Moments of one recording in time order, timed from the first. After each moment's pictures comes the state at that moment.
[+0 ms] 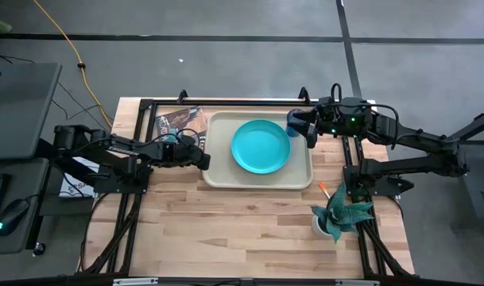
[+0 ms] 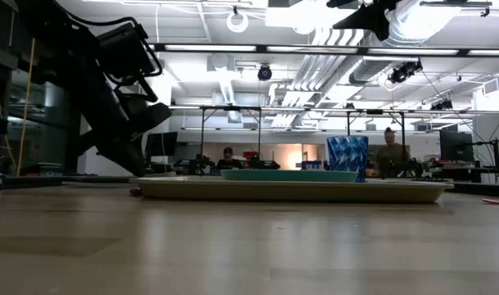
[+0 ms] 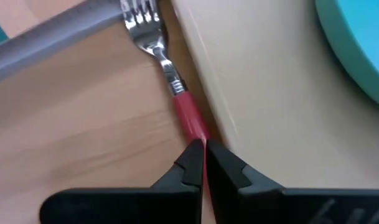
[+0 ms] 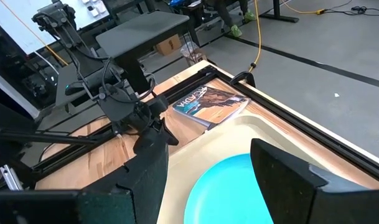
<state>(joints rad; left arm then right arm) 0.24 1.30 0.46 -0.22 -0.38 -1.05 -0.27 0.90 0.96 -0.35 0.05 0.36</state>
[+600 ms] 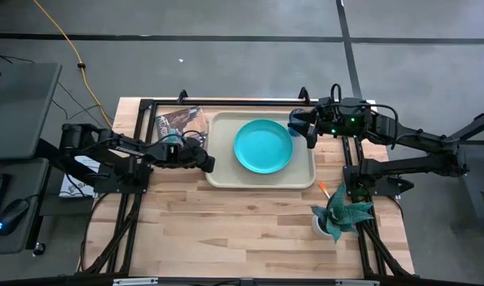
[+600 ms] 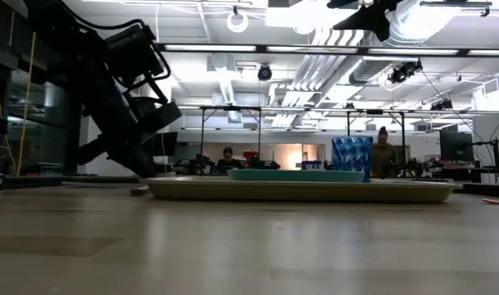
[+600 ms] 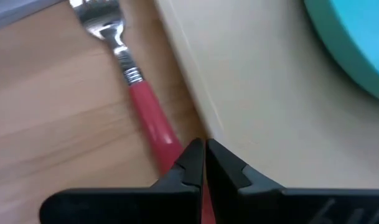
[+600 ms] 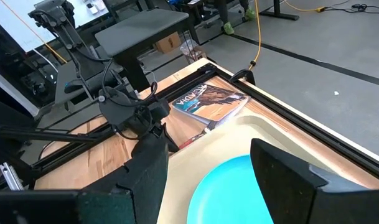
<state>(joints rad) 0.22 1.38 0.49 -0.13 -0.33 -1.05 -0.27 0.90 0.96 -0.36 0.05 0.36</state>
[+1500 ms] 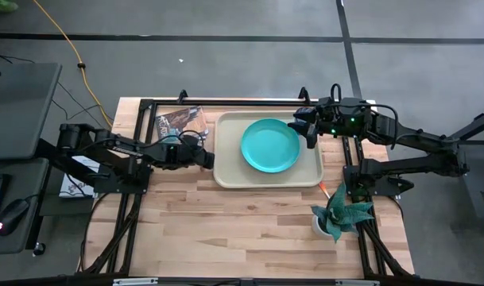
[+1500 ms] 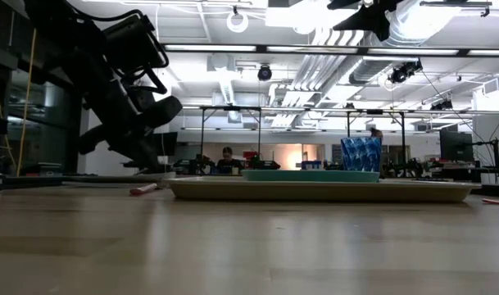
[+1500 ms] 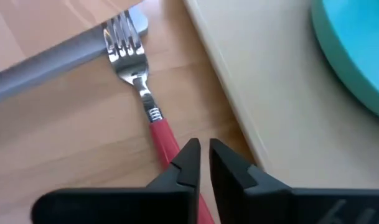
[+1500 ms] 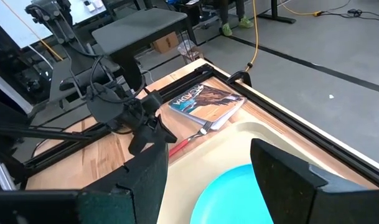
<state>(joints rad) 0.19 1.35 0.51 -0.18 -0.50 -1.08 -0.27 0.90 0.96 -0.36 0.06 0.33</state>
